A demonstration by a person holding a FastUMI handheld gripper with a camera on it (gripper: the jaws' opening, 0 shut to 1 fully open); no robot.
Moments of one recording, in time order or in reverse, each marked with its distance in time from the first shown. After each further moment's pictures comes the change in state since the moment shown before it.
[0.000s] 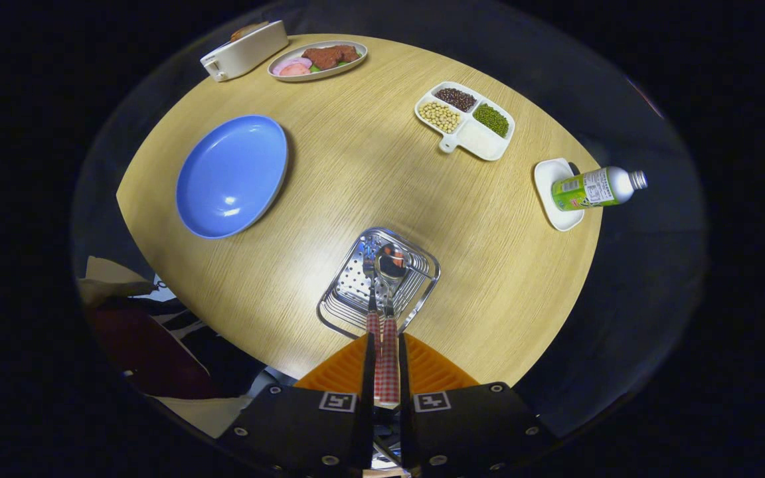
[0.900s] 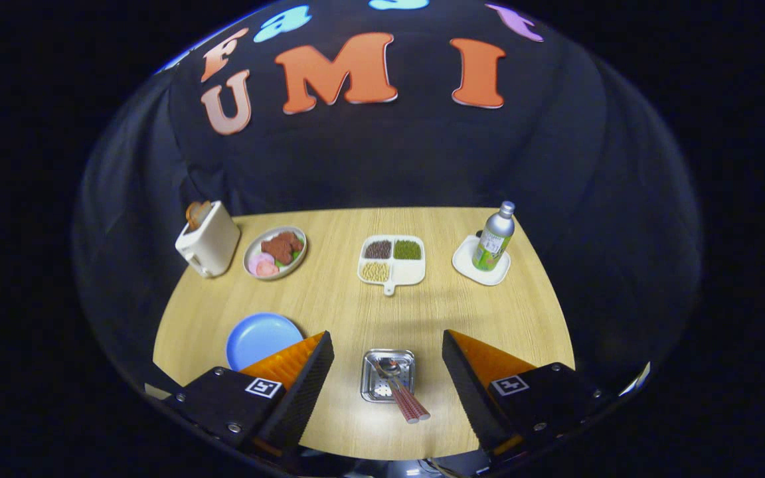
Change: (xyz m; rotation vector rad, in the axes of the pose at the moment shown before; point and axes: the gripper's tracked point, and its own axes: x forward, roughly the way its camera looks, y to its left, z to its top) arm -0.142 -0.036 0.059 0.580 -0.791 -0.076
